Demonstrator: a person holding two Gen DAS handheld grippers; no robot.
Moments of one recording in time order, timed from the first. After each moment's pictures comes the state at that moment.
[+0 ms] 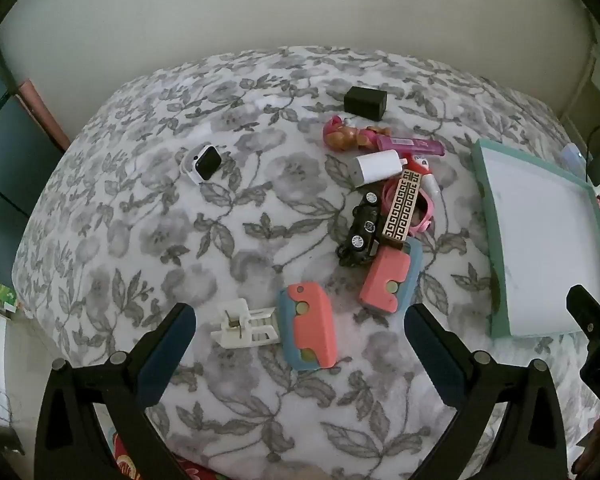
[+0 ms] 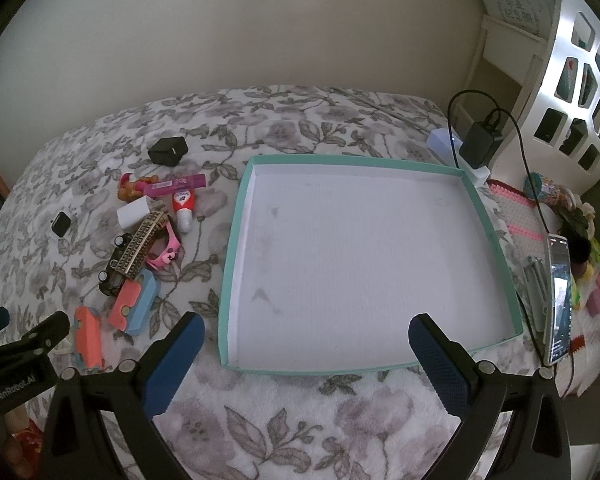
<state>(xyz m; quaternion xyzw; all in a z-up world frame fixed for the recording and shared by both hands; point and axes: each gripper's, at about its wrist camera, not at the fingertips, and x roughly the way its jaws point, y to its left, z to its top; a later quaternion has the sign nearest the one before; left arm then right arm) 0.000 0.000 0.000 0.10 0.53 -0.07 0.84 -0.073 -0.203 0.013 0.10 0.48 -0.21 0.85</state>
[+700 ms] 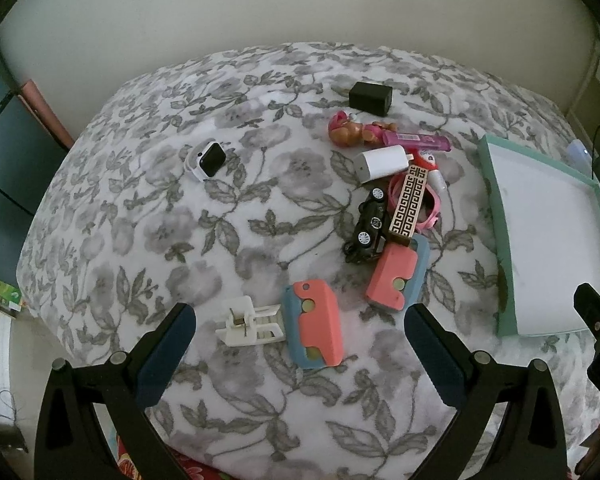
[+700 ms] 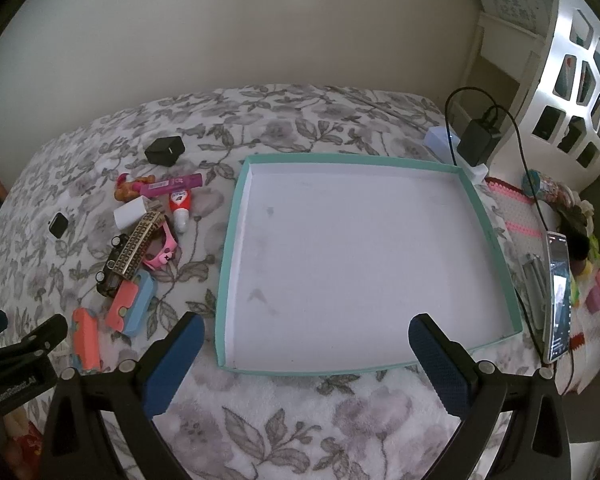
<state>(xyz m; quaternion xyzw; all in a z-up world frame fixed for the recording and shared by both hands) 0.001 0.000 -0.004 0.11 0.54 -0.06 0.84 -0.073 -0.203 0.010 0.10 0.48 -0.21 0.84</state>
